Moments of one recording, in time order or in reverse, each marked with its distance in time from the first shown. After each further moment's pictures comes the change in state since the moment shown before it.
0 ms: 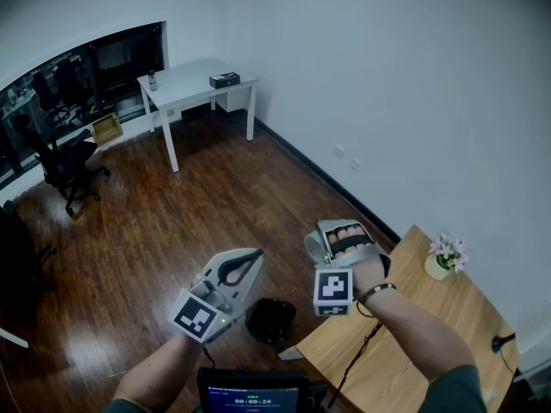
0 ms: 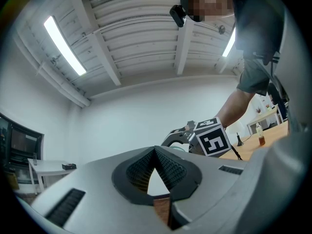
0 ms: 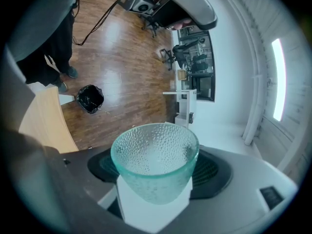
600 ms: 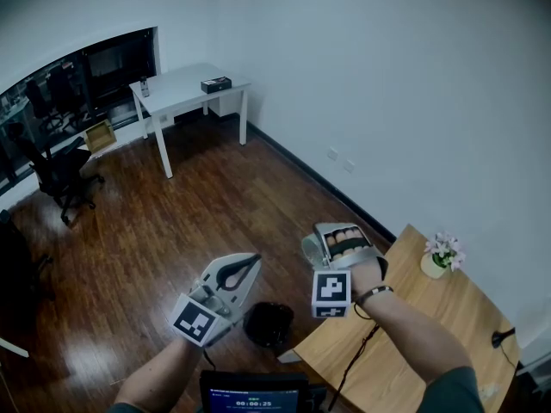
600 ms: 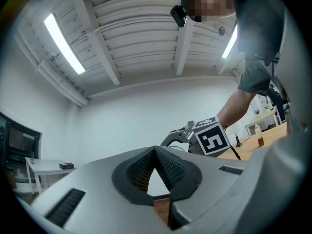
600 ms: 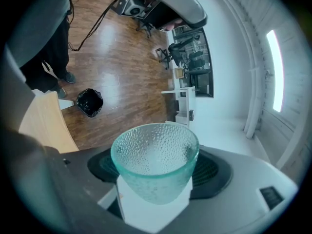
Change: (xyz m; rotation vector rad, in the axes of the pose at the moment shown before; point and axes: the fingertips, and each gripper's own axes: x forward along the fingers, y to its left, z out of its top) left arm 0.005 -0.002 -0.003 -0.018 -0.007 -0.014; right arm -0.003 -0.003 -0.004 0.083 -0.005 0.006
